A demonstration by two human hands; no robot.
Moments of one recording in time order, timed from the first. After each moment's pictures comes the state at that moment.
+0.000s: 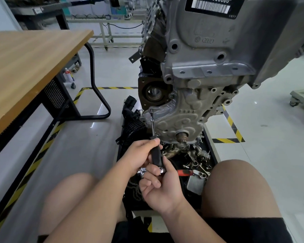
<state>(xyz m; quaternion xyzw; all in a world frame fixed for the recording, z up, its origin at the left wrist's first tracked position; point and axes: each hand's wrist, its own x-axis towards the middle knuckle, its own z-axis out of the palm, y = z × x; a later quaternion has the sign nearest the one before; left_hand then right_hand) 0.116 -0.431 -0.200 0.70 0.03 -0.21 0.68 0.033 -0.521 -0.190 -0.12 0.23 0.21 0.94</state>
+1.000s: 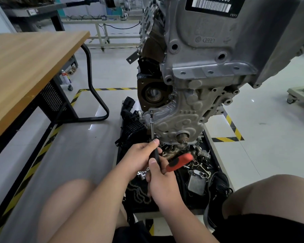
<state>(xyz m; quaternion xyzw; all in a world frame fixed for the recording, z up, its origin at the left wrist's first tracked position) 0.119 -0.425 -0.200 0.72 0.03 -0.22 0.65 0.035 -0.511 -0.198 -0.67 0.15 0.05 0.73</state>
